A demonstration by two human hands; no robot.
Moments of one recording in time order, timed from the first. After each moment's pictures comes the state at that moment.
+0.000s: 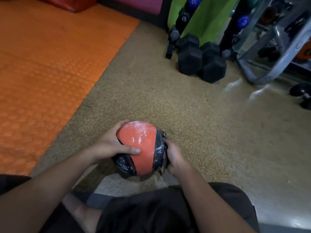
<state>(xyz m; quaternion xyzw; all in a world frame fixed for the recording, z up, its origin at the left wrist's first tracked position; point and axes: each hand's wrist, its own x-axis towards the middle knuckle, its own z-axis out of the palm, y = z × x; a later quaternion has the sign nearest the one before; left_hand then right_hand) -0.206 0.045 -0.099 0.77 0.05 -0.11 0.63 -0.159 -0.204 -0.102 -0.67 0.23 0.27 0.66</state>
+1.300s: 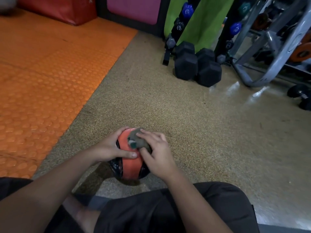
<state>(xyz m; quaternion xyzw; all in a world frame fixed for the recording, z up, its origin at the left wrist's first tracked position) -0.199 0.047 -0.110 0.82 0.01 -0.16 0.55 -0.200 -0.184 -0.055 -0.91 -0.27 -0.01 0.30</state>
